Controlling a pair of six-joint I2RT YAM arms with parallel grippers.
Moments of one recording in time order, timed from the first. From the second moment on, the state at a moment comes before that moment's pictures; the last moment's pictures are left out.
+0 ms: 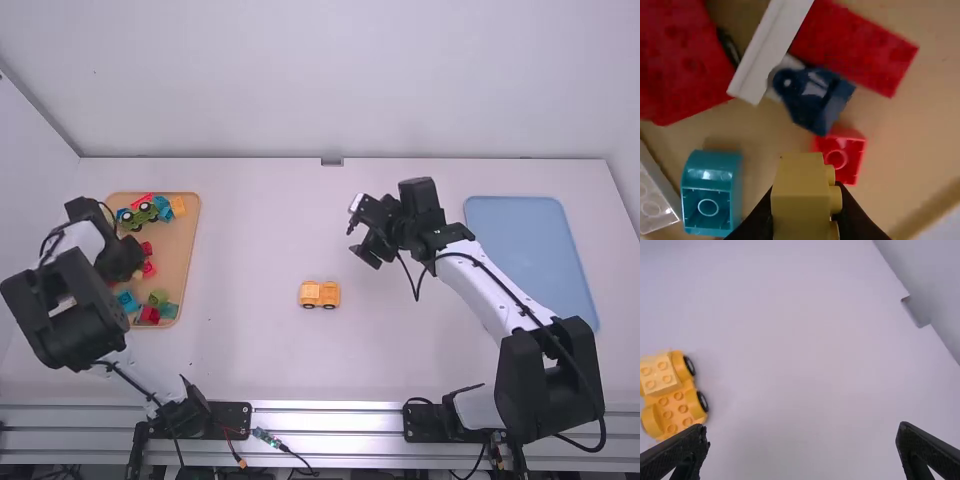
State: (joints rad) left arm 0.62 1.84 1.23 -0.72 0.02 -0.21; right arm 0.32 1.51 1.01 -0.34 -0.40 -0.72
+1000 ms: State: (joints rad) left arm -0.15 1.07 0.81 -0.48 0.34 0.66; right arm 0.33 1.51 1.12 -0.51 -0.81 -0.18
